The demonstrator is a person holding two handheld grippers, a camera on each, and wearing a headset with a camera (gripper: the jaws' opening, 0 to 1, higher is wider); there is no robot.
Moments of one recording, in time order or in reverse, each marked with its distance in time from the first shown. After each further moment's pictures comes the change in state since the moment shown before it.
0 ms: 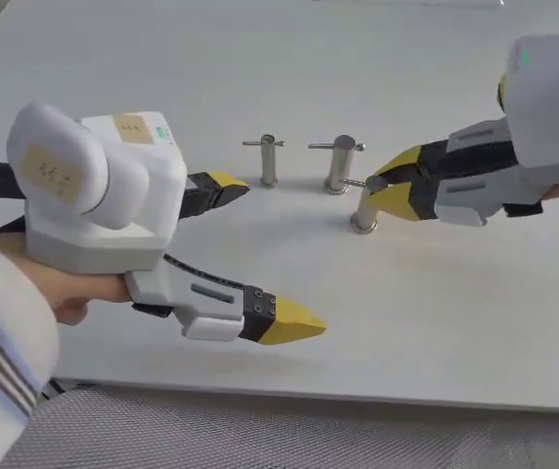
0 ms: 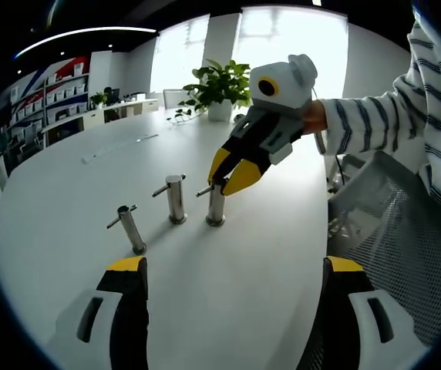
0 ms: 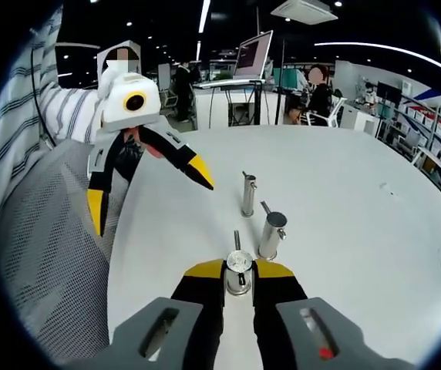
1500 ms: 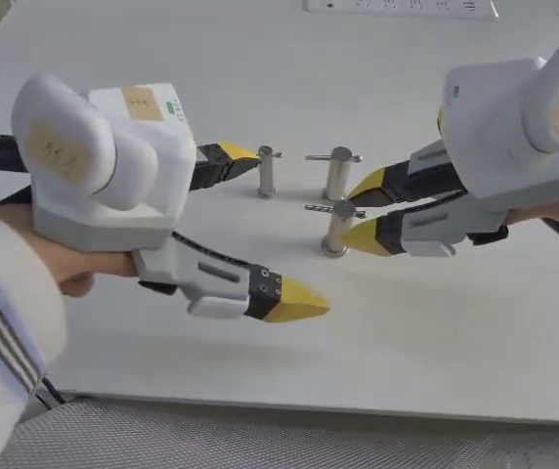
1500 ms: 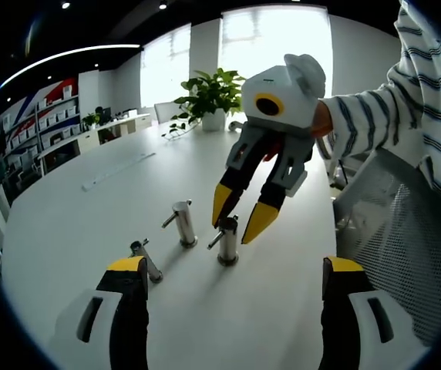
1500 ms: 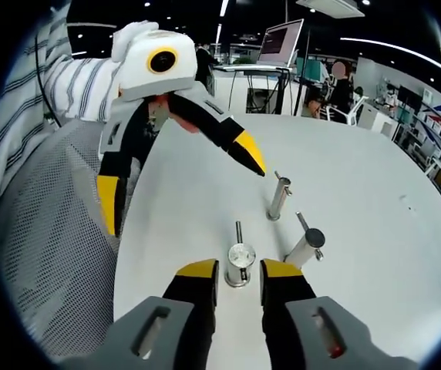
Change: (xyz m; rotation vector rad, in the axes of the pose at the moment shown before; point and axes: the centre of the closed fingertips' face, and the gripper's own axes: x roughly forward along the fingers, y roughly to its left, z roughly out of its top) left arm -0.001 0.009 0.023 0.119 -0.024 0.004; right arm 0.021 0.032 0.008 -0.105 0.095 0.059
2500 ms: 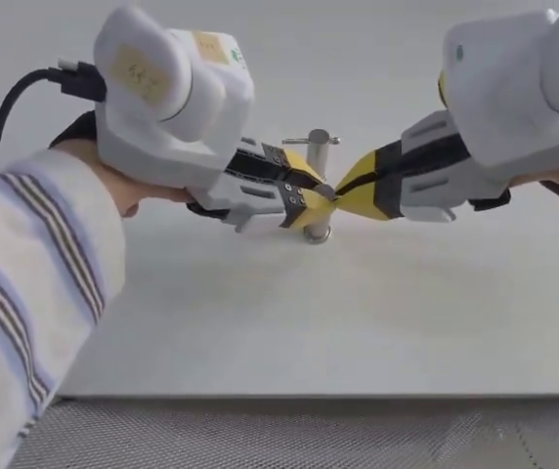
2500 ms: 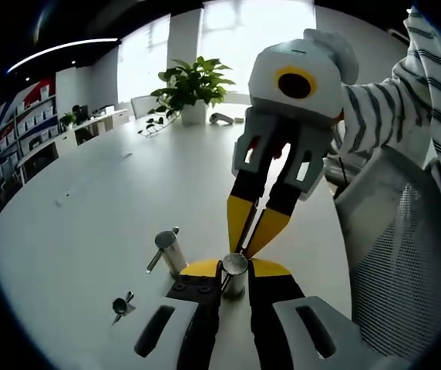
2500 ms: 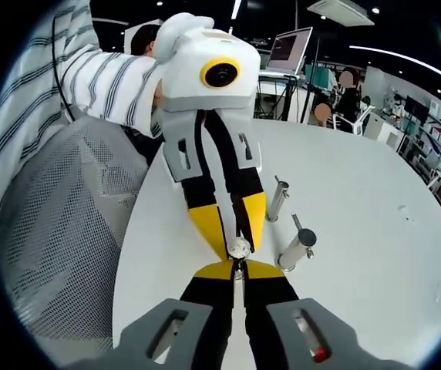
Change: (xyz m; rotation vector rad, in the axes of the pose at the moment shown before) left arm 0.051 0.010 0.021 0.055 0.053 -0.121; right arm -0.015 0.004 0.003 -0.065 -0.022 0.021
